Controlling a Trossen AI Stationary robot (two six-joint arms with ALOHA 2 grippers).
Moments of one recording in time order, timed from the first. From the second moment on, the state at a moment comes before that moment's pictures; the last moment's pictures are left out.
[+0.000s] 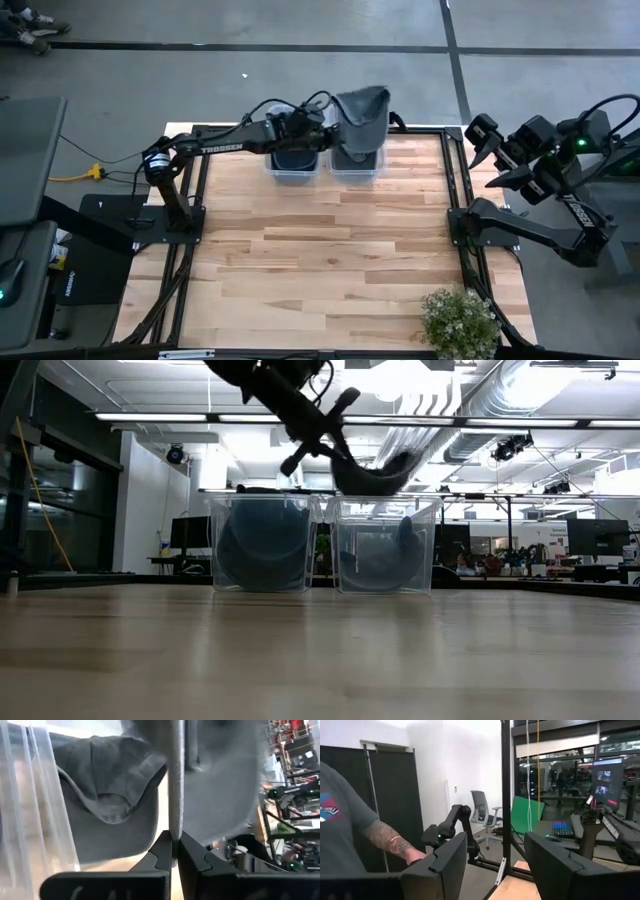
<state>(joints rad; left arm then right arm) 0.36 1.75 1.51 -0.26 -0.08 -1.12 -0.77 0.66 1.13 0.16 -1.30 0.63</state>
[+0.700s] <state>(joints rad) 0.36 1.75 1.51 -0.37 -0.11 -1.16 -0.71 0.66 1.13 0.15 -1.34 0.62</state>
